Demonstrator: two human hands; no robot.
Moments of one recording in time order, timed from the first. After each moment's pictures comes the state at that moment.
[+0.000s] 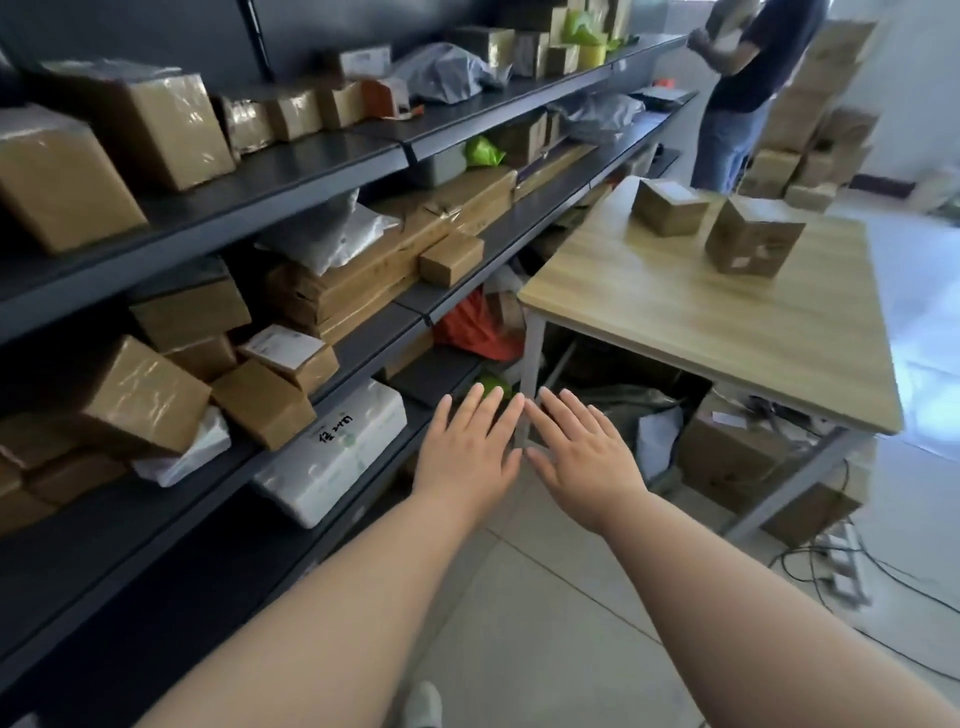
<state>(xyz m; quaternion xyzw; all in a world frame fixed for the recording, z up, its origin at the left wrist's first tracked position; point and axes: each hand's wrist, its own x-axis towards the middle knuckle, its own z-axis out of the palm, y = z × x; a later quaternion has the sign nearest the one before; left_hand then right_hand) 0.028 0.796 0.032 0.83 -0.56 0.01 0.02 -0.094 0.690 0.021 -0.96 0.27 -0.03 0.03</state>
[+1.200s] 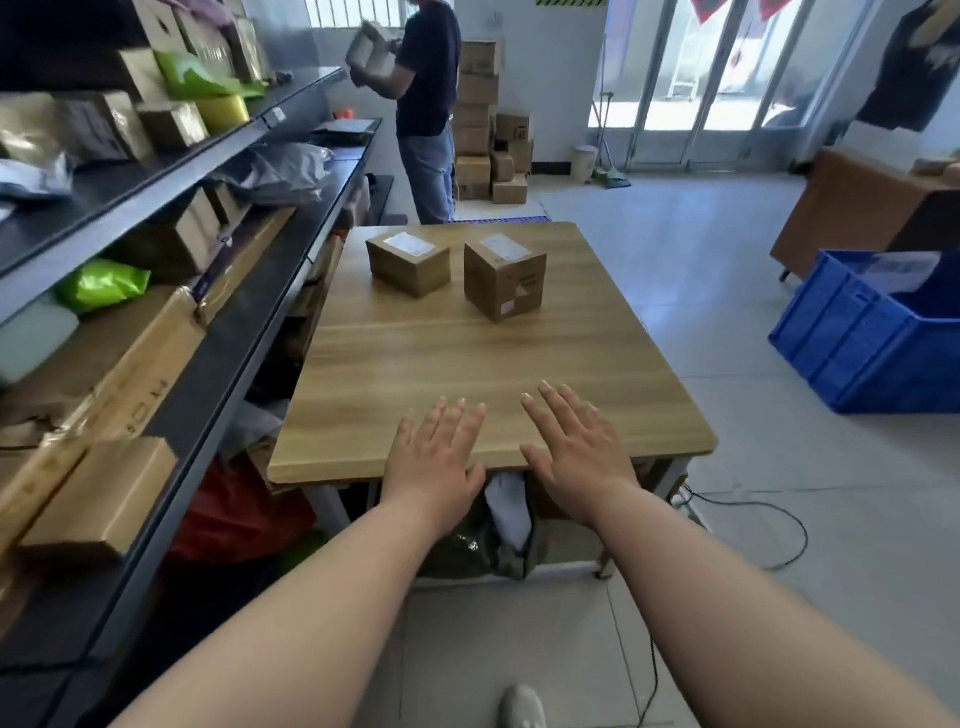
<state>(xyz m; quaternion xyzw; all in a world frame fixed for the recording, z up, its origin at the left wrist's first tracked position) 0.067 0.360 0.028 0.66 -0.75 0.00 -0.01 -0.116 0.337 0.032 -0.82 0.57 -0.06 0.04</state>
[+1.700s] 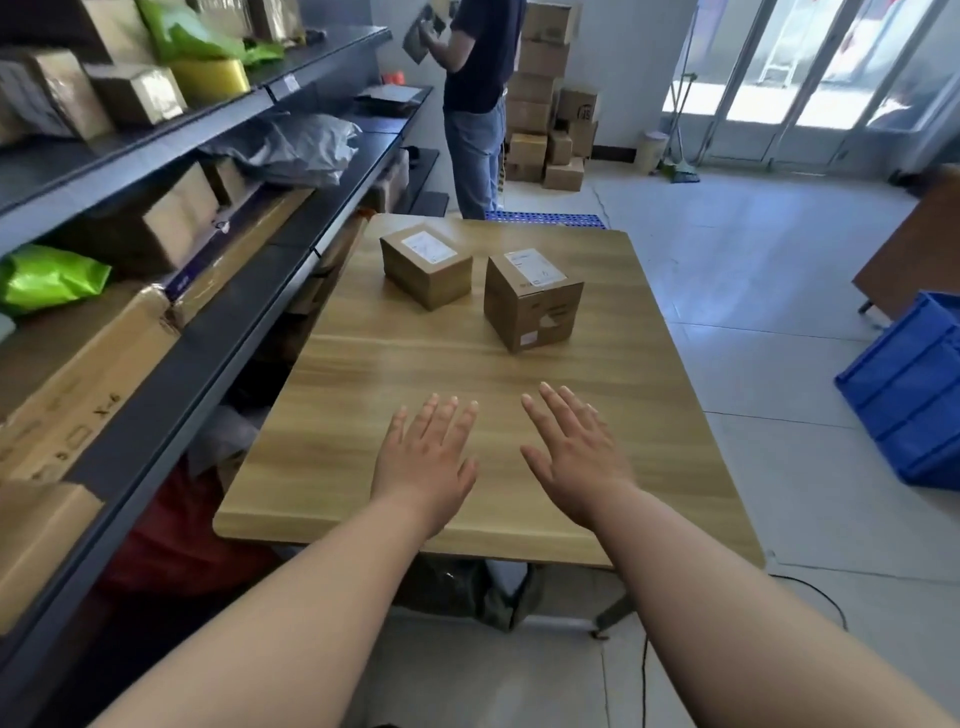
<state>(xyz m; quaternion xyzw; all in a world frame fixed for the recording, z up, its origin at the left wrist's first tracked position) 0.057 0.204 0.018 0.71 -0.70 -0.03 -0.03 -0.126 0.155 0.024 -0.85 0.52 -0.01 0.06</state>
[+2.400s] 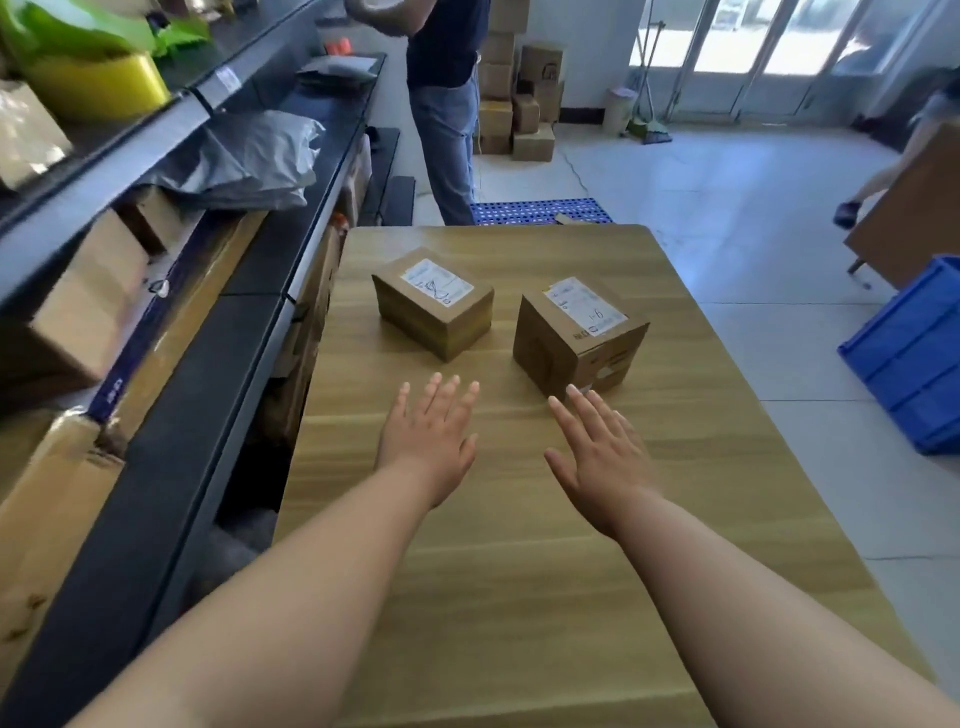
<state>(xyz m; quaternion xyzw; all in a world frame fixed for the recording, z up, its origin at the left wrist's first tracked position) 0.207 -0.029 -0.001 0.66 -0.75 -0.04 -0.07 -0.003 -0.020 -0.002 -0.79 0.61 -0.01 0.07</state>
